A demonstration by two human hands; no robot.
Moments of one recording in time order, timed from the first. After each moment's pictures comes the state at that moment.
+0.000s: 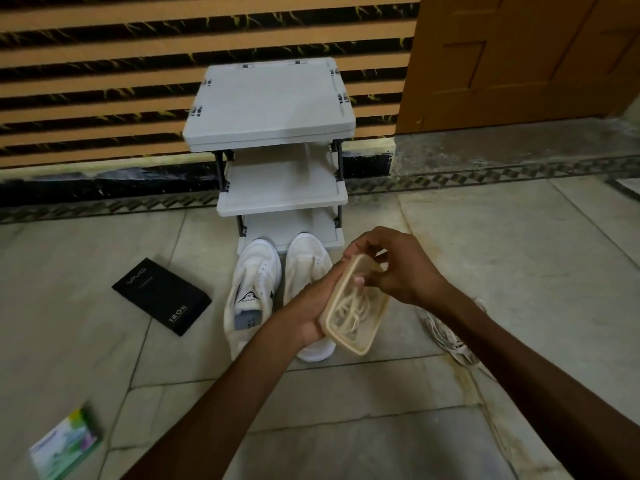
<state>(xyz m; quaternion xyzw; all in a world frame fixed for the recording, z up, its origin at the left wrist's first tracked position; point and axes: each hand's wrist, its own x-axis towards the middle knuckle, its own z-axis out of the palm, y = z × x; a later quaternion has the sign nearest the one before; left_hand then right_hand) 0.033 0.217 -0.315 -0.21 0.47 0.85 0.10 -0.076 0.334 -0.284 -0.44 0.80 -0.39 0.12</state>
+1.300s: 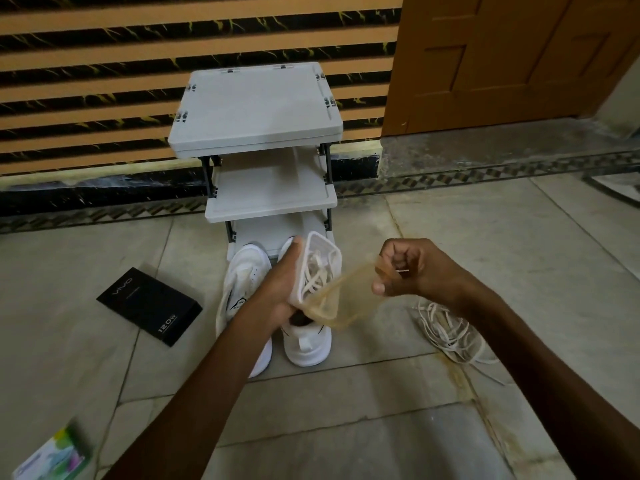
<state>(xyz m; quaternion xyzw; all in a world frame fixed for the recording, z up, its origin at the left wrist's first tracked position) 0.022 0.166 -0.327 -0.34 0.45 0.83 0.00 -0.085 0.380 -0.271 -0.39 0.69 -0.52 0.33</state>
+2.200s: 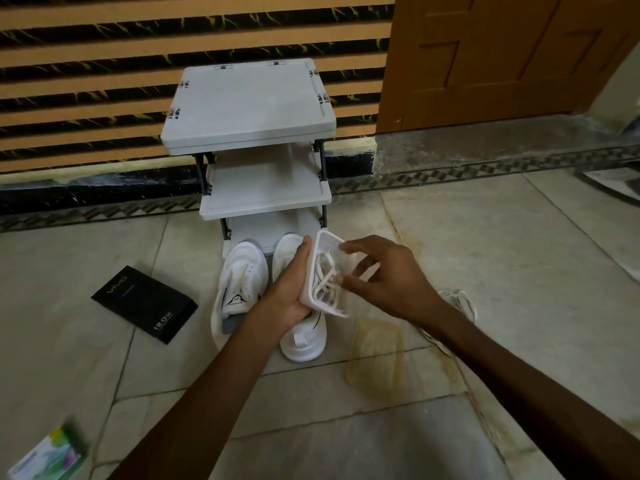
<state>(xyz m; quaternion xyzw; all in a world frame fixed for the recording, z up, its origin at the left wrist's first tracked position) 0.015 0.190 -0.332 -0.31 0.39 0.87 0.03 -0.054 0.351 -0.289 -0.41 0.81 -0.42 0.08</state>
